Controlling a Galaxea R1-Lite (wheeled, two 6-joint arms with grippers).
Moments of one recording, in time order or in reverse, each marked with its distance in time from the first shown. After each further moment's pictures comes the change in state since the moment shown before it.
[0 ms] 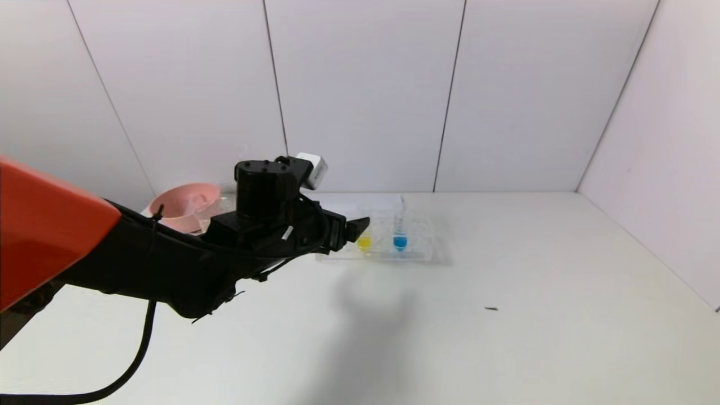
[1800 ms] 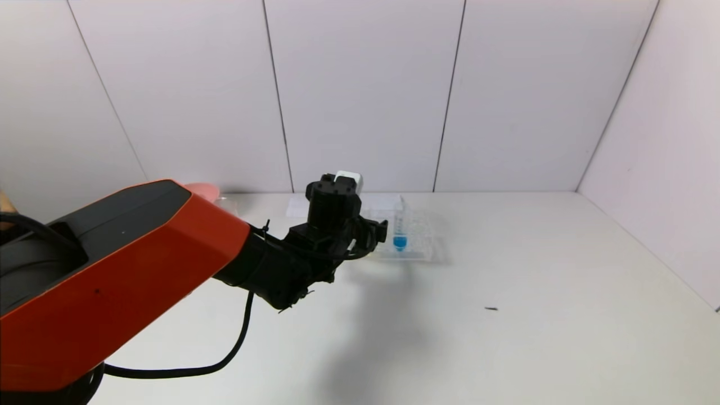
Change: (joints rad) left arm -0.077 0.275 -0.257 0.001 0.272 -0.034; right arm 0.000 0.000 0.000 0.000 0.000 0.000
